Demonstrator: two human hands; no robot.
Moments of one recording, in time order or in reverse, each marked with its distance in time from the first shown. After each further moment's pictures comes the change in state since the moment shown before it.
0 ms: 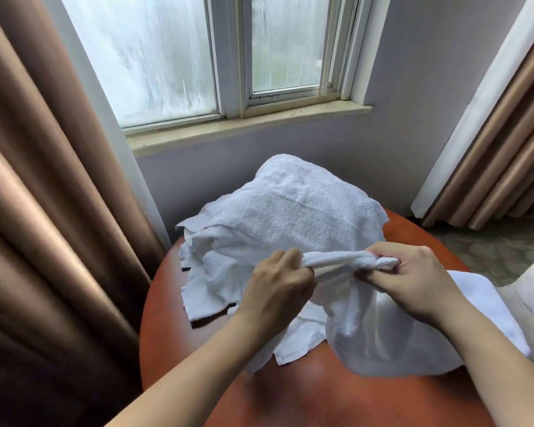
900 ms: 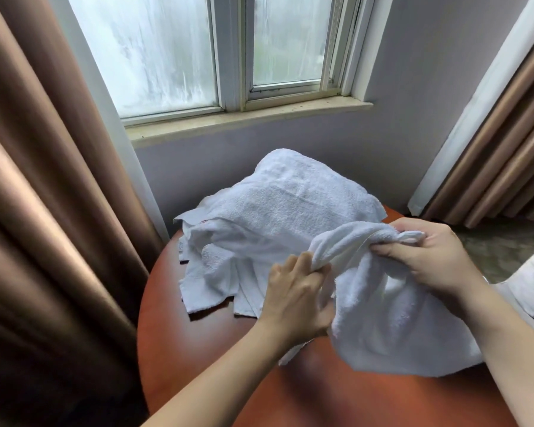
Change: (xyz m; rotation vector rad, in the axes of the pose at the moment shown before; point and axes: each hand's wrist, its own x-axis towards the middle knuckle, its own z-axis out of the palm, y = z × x) left_hand -0.013 0.027 0.020 -0.058 -0.126 -0.180; right_hand 0.008 -0.004 -0.015 0.379 0.059 0.131
